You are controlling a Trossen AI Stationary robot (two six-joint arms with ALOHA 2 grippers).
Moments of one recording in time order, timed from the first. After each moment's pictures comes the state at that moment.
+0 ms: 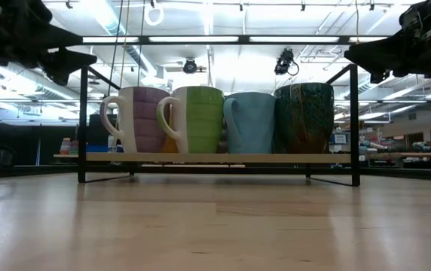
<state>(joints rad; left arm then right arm) -0.07 0.00 0.14 -0.13 -0.17 -0.14 -0.11 0.01 0.01 0.17 0.03 -0.10</state>
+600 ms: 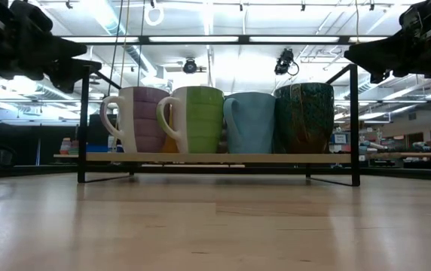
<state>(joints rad) -0.07 0.00 0.01 0.05 -0.15 -0.08 -0.11 0.01 0.01 0.17 0.03 -0.10</state>
